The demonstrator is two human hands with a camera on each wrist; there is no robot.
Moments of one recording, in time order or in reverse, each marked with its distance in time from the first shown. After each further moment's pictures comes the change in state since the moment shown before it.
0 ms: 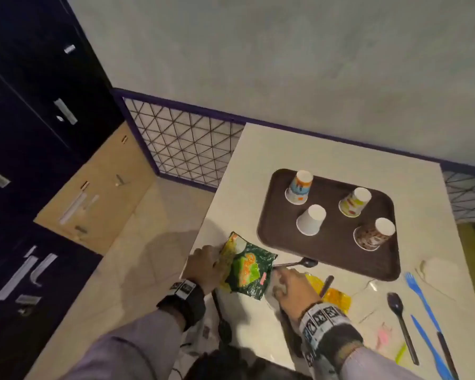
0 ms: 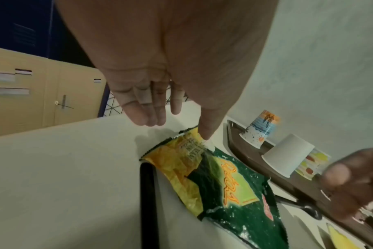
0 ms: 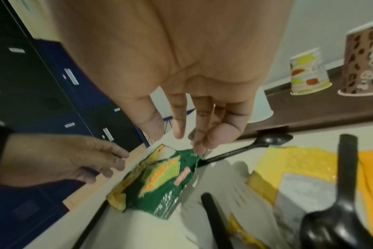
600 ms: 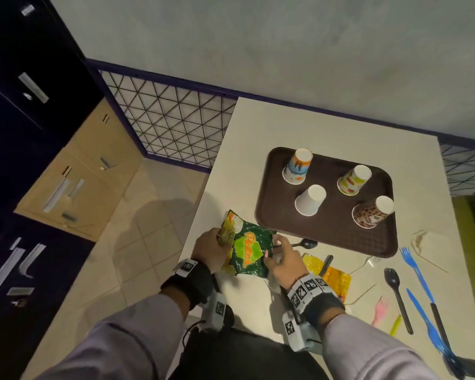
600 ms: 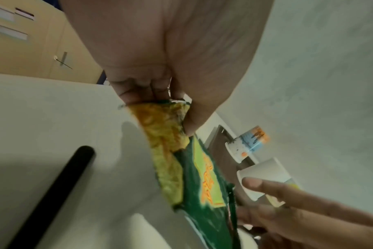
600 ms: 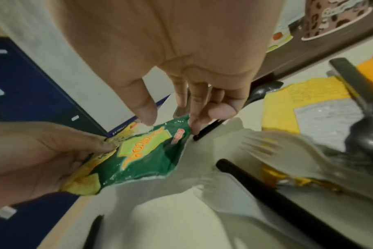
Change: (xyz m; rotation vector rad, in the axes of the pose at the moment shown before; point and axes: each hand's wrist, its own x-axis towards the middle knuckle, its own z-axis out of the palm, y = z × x) left_hand 0.013 0.021 -0.002 -0.207 -0.053 -0.011; right_hand 0.030 -0.008 0.023 0.472 0.117 0.182
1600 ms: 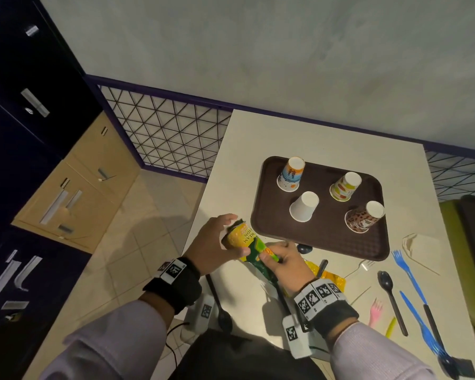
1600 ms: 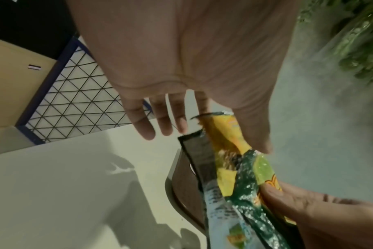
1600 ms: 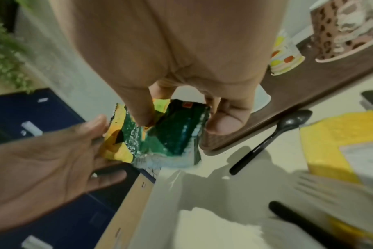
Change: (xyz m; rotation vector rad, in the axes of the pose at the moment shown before) left_hand -0.023 0.028 -0.041 -0.173 -0.100 0.449; right_hand -0.024 -0.028 -0.027 0.117 -0.024 -0.204
